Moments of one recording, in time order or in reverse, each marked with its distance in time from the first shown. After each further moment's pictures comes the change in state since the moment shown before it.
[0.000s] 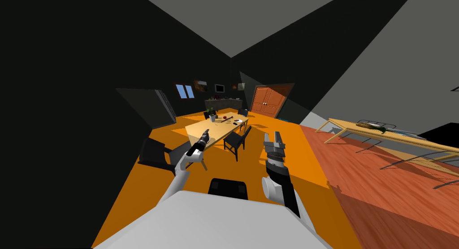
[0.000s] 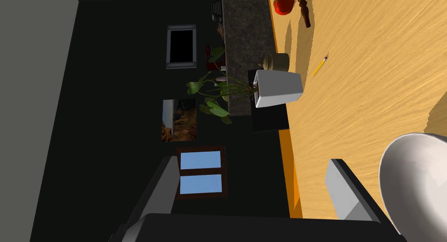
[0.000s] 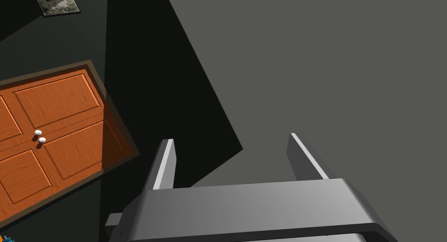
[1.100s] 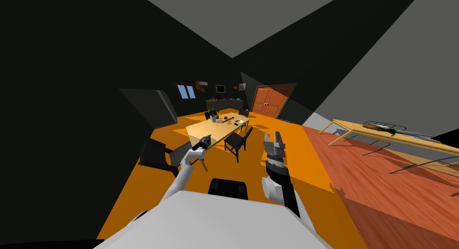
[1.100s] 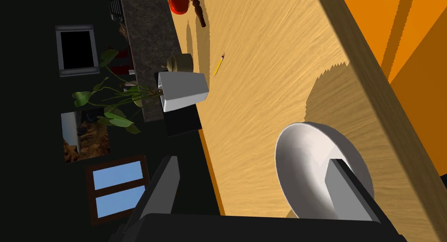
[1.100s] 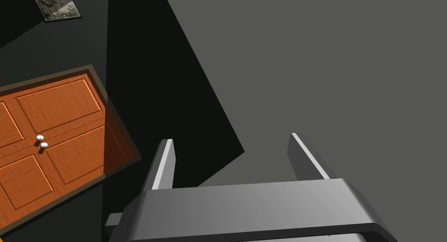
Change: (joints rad) left arm -0.100 -0.004 0.013 0.149 0.007 0.312 0.027; right arm 0.000 0.000 0.000 0.000 0.000 0.000 0.000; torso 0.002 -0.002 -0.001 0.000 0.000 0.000
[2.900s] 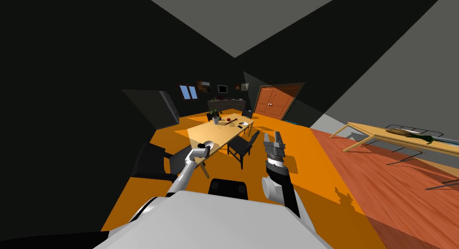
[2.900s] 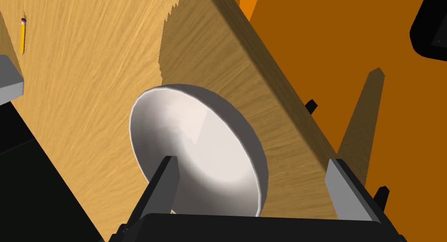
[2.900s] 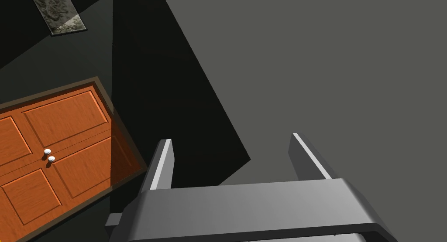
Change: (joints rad) left arm -0.110 -0.005 0.033 0.259 -0.043 0.435 0.044; right arm 0.000 0.000 0.000 0.000 0.000 0.000 0.000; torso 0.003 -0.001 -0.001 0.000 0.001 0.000
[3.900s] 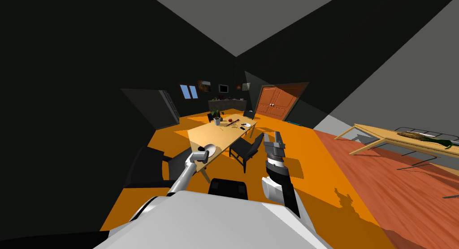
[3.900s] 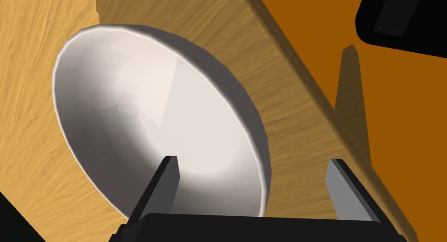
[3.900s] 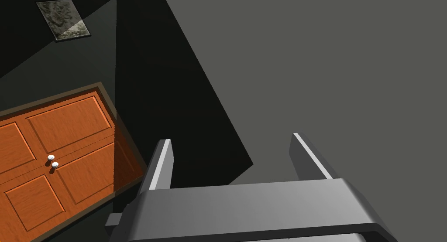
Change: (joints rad) left arm -0.006 0.001 0.008 0.148 -0.021 -0.002 0.005; right arm 0.000 0.000 0.000 0.000 0.000 0.000 0.000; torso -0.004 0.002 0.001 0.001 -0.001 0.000
